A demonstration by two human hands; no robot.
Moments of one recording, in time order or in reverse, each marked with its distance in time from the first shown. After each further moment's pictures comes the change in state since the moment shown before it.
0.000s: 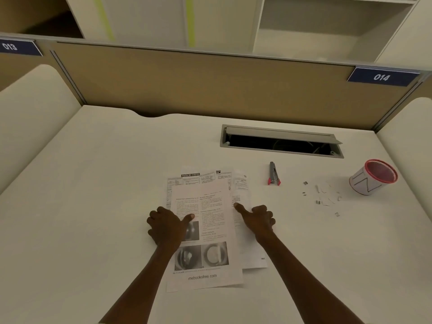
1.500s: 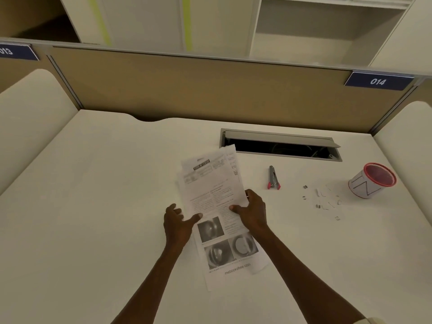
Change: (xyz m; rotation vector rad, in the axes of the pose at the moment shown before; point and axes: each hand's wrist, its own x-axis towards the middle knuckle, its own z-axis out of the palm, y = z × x) left_hand 0.004 0.013 0.006 -0.832 -0.199 0.042; right_hand -0.002 -0.028 -0.003 0.144 0.009 -0.472
